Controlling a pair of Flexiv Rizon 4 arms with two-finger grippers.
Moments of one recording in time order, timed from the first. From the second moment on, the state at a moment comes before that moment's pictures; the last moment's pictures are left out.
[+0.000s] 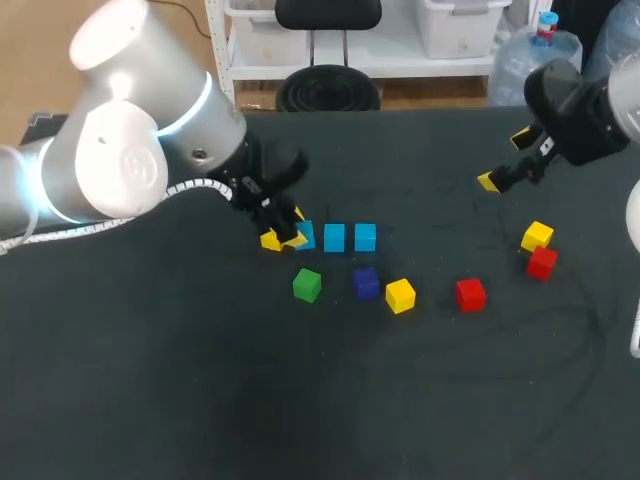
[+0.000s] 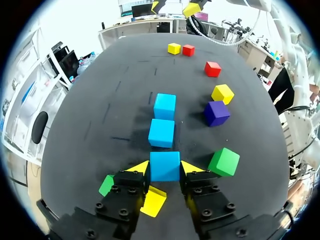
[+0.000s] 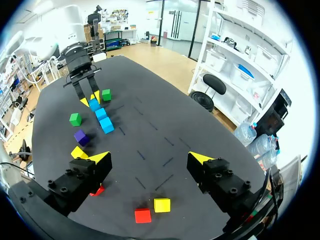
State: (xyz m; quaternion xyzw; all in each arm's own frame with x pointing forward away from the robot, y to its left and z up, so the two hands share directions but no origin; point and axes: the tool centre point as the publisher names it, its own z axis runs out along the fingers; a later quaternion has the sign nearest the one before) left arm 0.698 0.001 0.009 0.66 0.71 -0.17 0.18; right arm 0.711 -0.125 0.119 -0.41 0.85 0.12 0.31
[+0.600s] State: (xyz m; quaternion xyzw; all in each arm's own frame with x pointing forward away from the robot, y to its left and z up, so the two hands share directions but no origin) left arm 0.698 0.004 0.003 0.66 0.71 -0.18 0.18; right arm 0.711 -0.125 0.119 -0.41 0.85 0.12 0.31
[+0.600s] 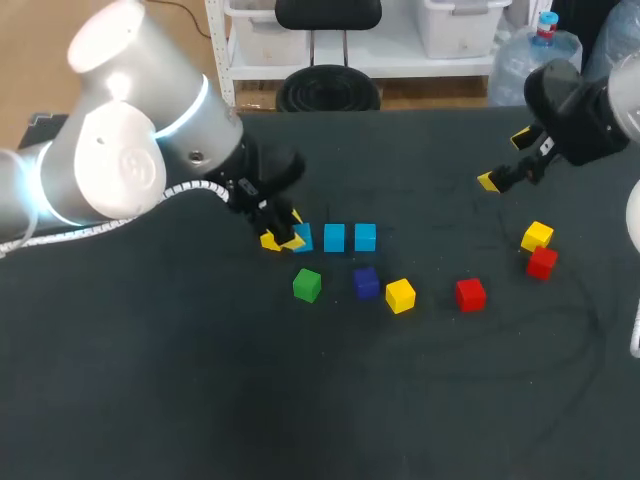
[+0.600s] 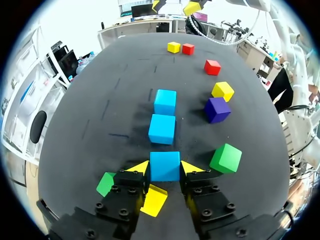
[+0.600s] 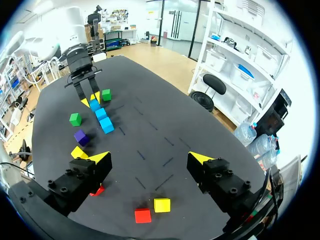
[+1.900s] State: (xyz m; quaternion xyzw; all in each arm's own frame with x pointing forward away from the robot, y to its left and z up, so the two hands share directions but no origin) left arm 0.700 -0.001 -0.001 0.68 0.69 -0.18 0.17; right arm 0.711 -0.125 0.119 -0.41 0.85 0.12 0.31
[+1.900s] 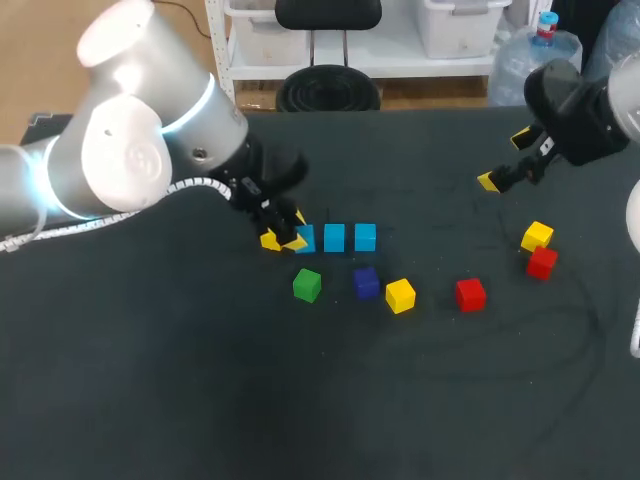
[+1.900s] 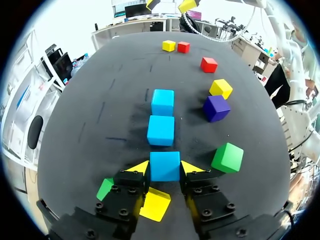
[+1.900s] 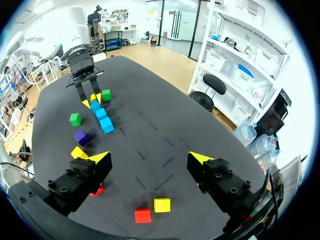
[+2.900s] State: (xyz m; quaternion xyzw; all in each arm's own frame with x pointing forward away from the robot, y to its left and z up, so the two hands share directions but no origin) left arm 0.704 0.000 -0.004 0.68 0.69 -0.18 0.16; right arm 0.711 -0.125 0.119 -0.41 0.85 0.12 0.31
